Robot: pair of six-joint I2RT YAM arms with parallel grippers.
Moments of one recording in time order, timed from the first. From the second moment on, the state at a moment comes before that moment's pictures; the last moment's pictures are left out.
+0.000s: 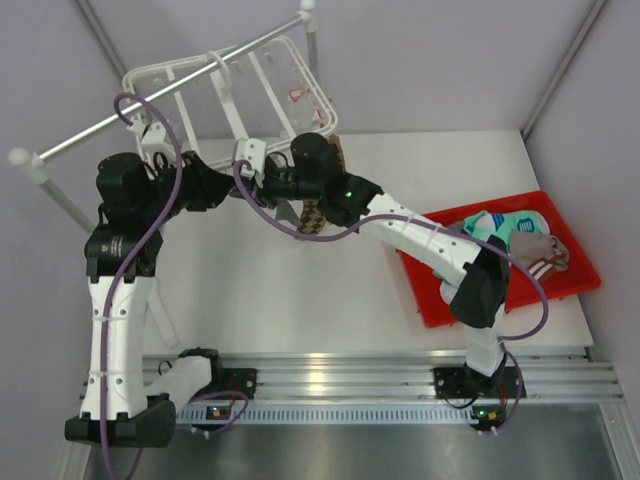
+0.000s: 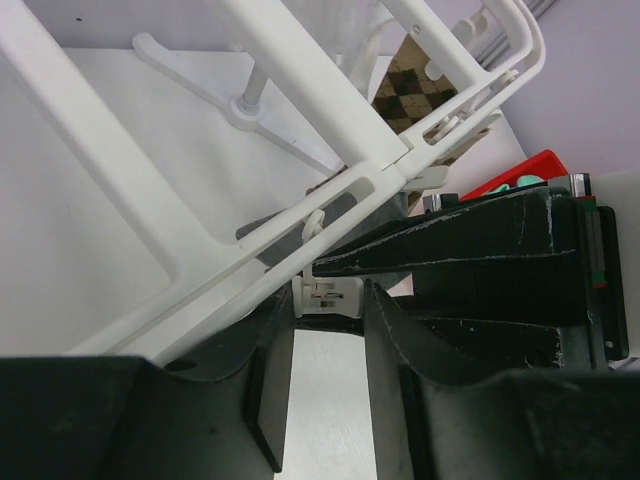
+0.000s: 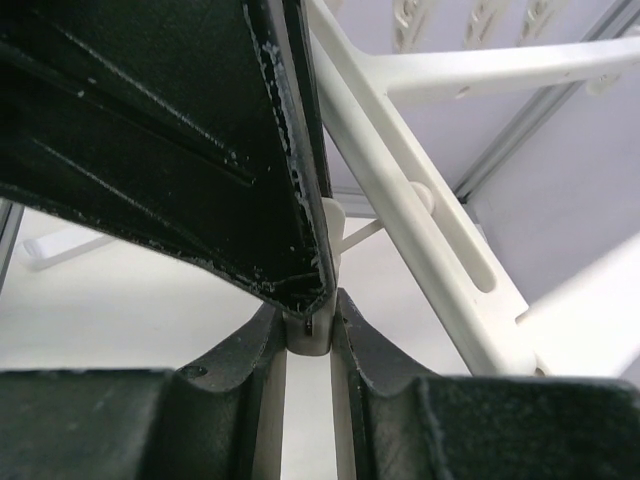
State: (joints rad) left arm 0.00 1.02 1.45 -0.68 0.47 -0.31; right arm 0.97 1.92 1.93 -0.12 -0.43 -0.38
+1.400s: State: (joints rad) left arm 0.00 1.03 1.41 -0.63 0.50 -0.31; right arm 0.18 1.27 1.17 -0.78 -0.72 -0.79
